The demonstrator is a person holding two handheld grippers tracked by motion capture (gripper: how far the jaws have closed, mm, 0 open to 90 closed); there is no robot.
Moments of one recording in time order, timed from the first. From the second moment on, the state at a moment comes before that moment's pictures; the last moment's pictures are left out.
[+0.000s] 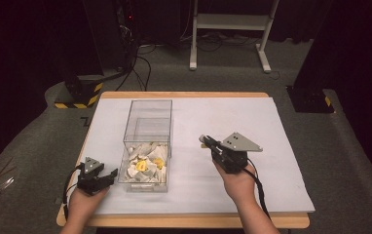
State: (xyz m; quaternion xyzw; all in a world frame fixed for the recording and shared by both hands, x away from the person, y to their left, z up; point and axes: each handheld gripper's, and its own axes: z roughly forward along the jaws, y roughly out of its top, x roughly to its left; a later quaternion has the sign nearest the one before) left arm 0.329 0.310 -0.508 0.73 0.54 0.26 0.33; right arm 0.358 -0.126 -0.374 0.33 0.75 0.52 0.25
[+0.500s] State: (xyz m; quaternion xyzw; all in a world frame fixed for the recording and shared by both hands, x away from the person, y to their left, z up) left arm 0.329 0.310 -0.508 0.73 0.54 0.26 0.33; right arm 0.365 -0.153 -0.376 0.36 0.73 0.51 0.26
